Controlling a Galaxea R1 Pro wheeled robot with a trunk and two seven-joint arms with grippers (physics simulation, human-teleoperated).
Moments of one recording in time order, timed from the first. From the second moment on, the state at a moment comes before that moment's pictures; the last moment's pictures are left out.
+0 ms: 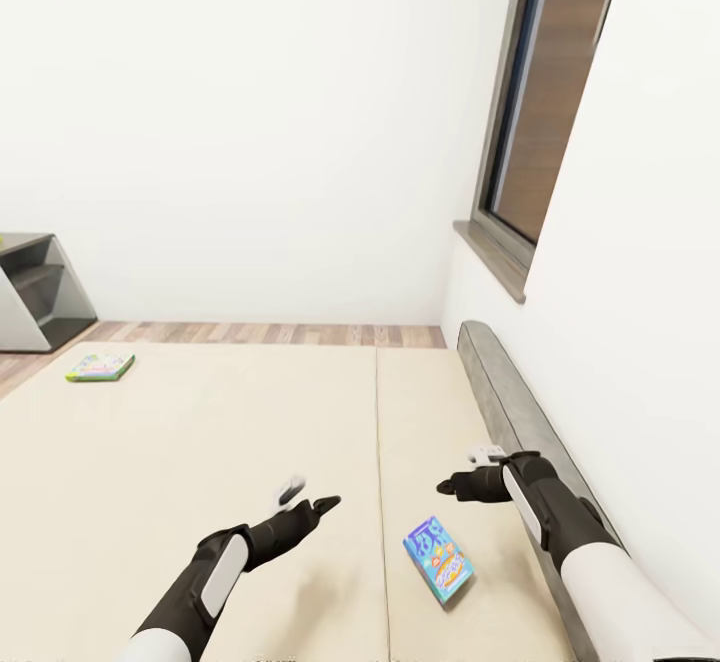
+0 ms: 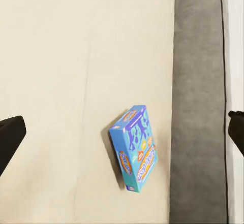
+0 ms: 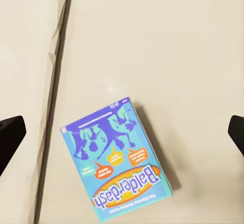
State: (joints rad) left arm -0.50 -0.09 0.10 -0.66 0.47 0.52 -0.46; right arm -0.69 -0.08 0.04 -0.73 0.00 0.79 0.36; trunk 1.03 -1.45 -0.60
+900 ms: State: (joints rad) left arm -0.50 -0.09 0.11 -0.65 0.47 0.52 -0.56; right arm -0.73 -0.10 0.03 -0.73 0.00 0.86 0.46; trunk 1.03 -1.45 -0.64
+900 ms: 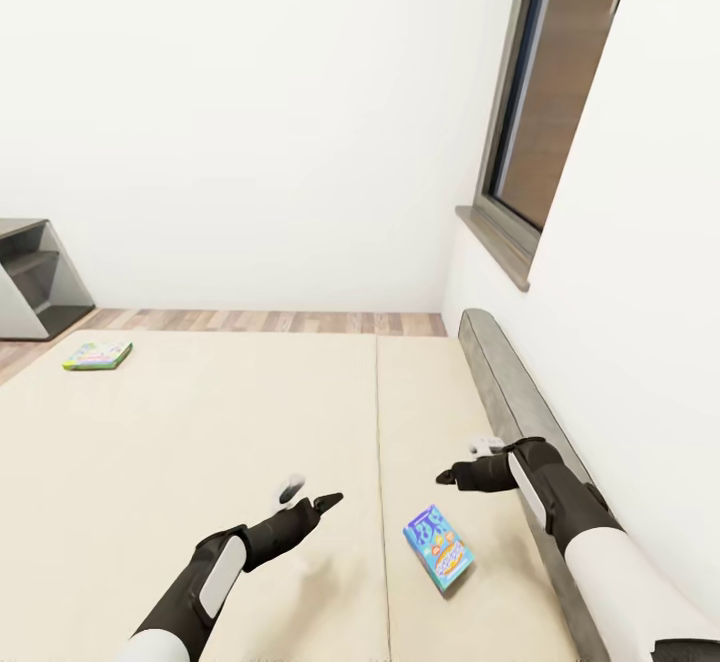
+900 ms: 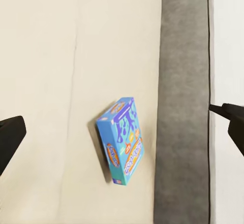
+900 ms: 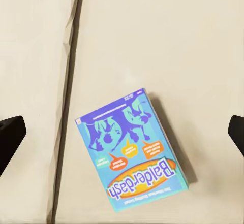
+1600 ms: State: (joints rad) left arm -0.50 -0.09 0.14 -0.64 0.47 0.52 -0.56; right arm -0.74 -0.11 0.03 -0.73 0.00 0.88 0.52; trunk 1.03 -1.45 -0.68
